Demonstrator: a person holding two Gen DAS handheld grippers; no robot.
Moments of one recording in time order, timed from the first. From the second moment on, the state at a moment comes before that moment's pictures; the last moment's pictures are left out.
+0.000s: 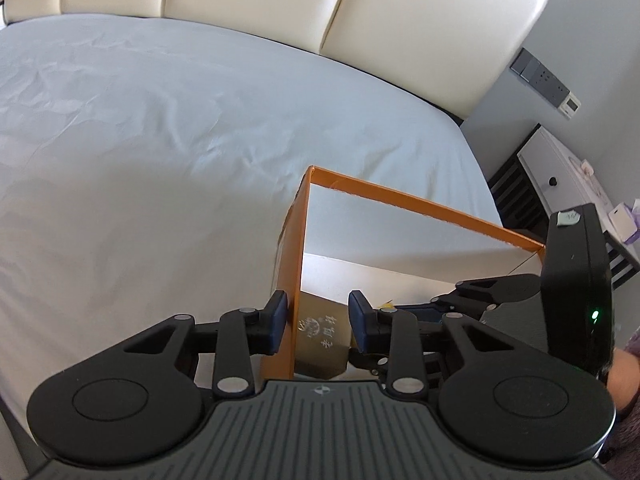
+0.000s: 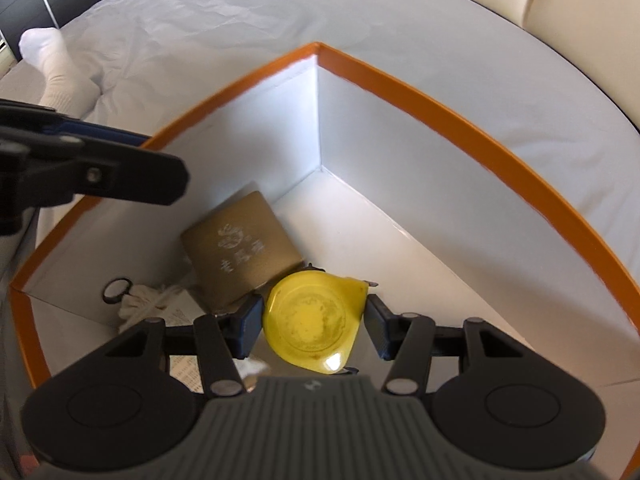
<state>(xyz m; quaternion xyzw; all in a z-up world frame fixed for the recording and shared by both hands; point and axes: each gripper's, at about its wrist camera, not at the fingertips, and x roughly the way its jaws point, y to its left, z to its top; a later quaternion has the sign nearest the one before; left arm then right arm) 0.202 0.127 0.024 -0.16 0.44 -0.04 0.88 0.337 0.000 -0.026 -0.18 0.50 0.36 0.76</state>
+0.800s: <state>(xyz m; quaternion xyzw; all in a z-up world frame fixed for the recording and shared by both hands) 0.207 0.120 0.021 -0.14 0.44 -0.03 0.89 0.344 -0.023 -0.036 -0.14 0.55 0.38 0.73</state>
